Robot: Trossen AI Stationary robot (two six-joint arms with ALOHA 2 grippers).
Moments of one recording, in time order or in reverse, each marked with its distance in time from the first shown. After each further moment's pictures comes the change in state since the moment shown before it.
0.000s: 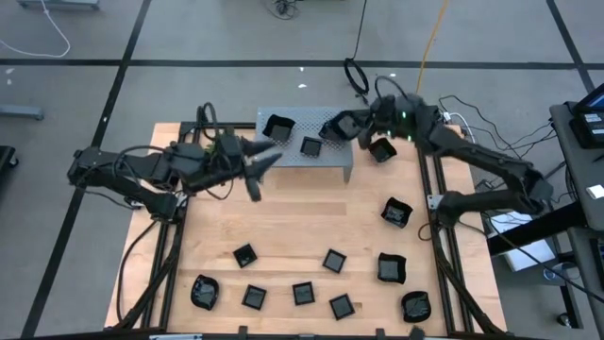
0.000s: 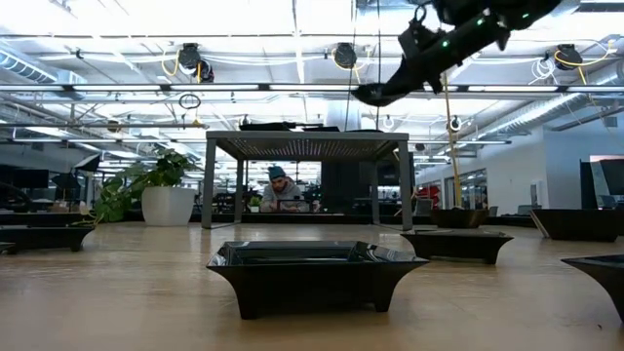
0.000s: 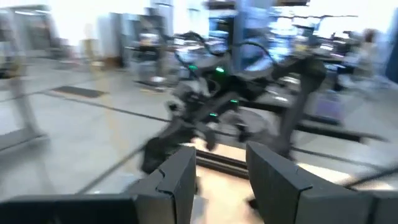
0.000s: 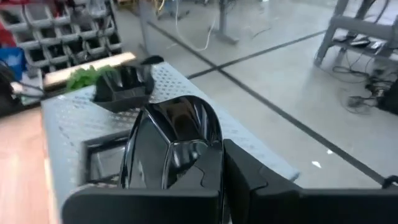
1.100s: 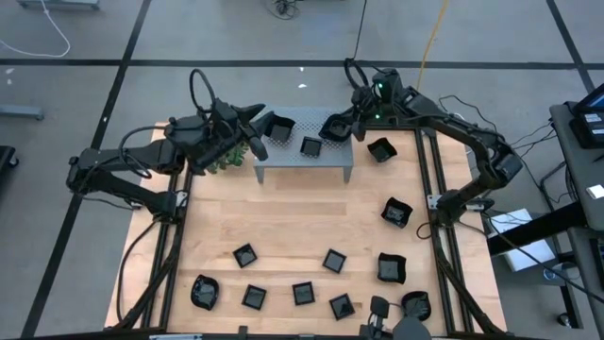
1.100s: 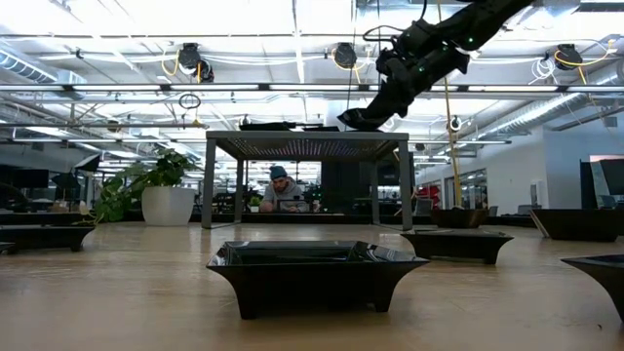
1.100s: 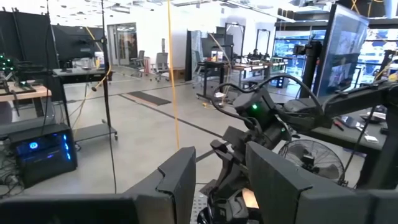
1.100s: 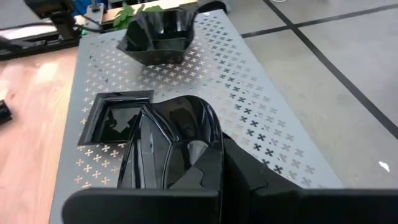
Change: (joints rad) left arm 0.215 0.000 0.000 0.085 -0.053 0.014; right arm -0.132 0.333 0.288 -0.240 -0.413 -0.262
